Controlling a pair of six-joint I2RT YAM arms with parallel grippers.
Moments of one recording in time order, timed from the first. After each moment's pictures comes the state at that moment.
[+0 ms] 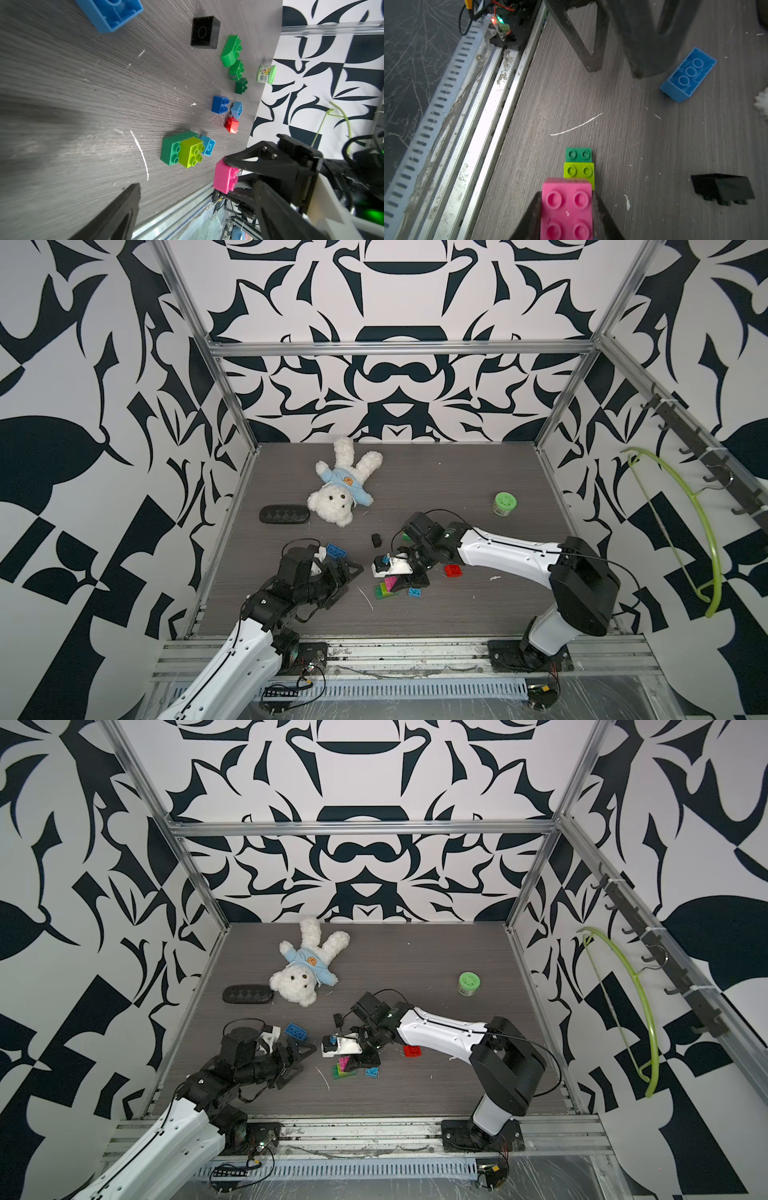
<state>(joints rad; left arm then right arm) -0.45 0.56 0.30 -0.44 0.50 -1.17 0.90 1.65 1.05 -0.52 -0.59 -0.78</state>
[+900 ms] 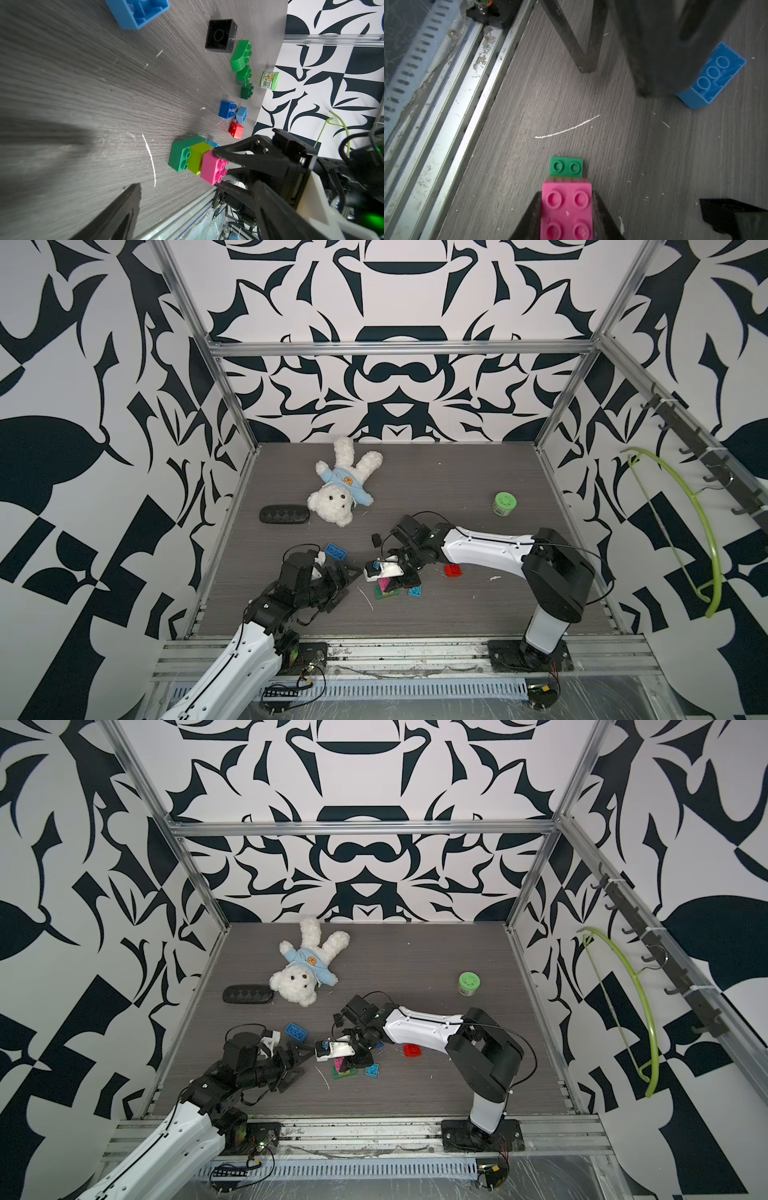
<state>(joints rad) -0.45 0.55 0.24 -0.39 0.49 -1.21 0.92 1.76 1.10 -0.49 -0.55 -0.84</state>
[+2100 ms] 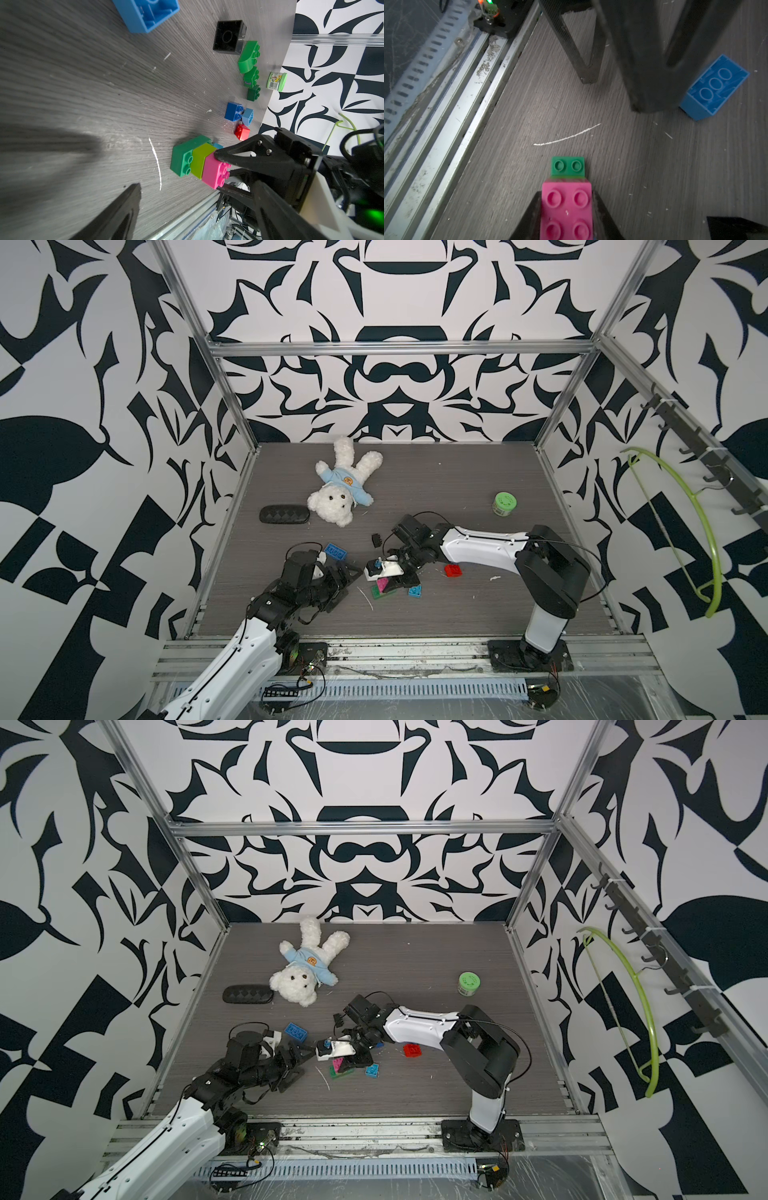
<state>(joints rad) -0.45 0.60 0.24 -0.38 0.48 -1.19 0.89 1.80 1.09 -0.42 -0.61 -0.86</state>
